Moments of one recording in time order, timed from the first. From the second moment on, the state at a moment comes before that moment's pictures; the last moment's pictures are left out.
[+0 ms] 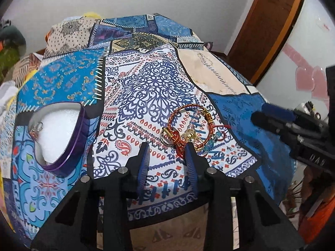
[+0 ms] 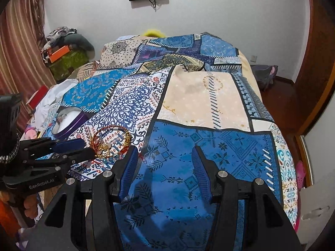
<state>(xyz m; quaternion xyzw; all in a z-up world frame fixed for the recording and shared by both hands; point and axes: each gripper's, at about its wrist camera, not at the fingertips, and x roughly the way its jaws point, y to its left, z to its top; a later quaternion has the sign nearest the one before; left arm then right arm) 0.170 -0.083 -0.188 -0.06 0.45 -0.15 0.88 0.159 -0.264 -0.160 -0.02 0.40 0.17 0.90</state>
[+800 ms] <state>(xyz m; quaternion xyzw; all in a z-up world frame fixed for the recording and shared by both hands) 0.160 -0.071 -0.147 -0.09 0.40 -0.18 0.89 0.155 -0.250 -0.168 -0.01 0.41 0.19 0.89</state>
